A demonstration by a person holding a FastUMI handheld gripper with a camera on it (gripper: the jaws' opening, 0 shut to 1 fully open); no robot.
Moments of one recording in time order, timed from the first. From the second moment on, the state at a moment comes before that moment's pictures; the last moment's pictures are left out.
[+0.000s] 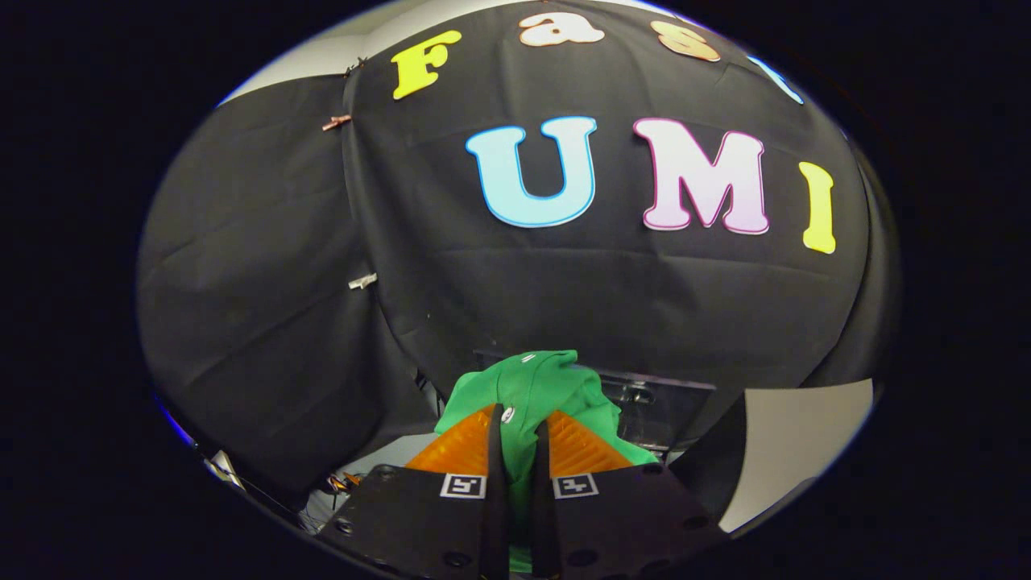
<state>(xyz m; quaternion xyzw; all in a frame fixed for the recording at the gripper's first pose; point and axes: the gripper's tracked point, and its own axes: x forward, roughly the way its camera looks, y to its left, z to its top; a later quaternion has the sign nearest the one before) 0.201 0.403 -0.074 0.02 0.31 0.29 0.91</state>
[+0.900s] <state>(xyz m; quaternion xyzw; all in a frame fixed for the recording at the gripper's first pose) 0.216 0.376 -0.340 -0.01 0.39 0.19 0.90</state>
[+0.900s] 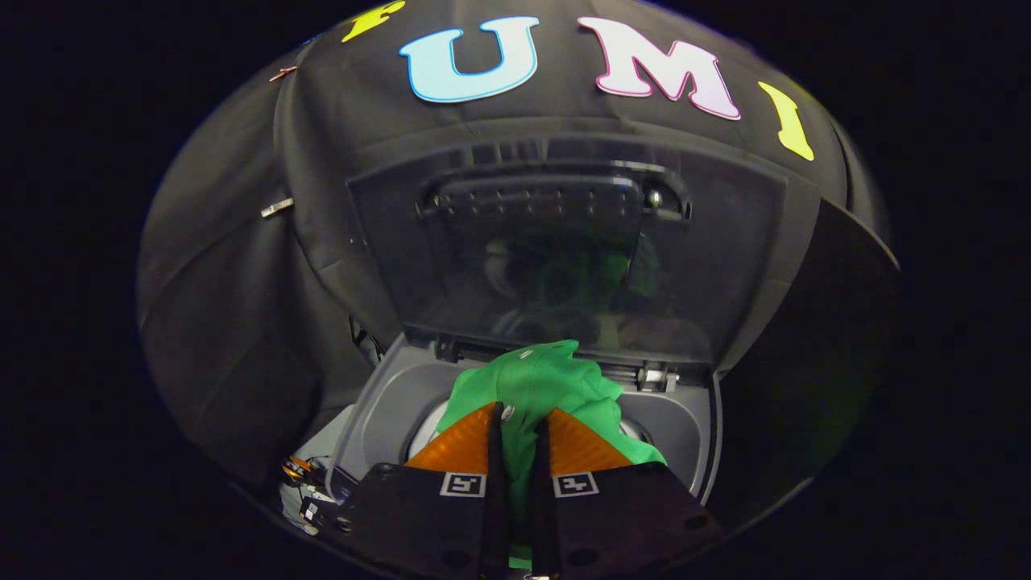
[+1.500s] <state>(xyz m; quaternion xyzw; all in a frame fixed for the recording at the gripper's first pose) 0.212 0.363 -0.382 -0.03 0.41 0.15 0.90</state>
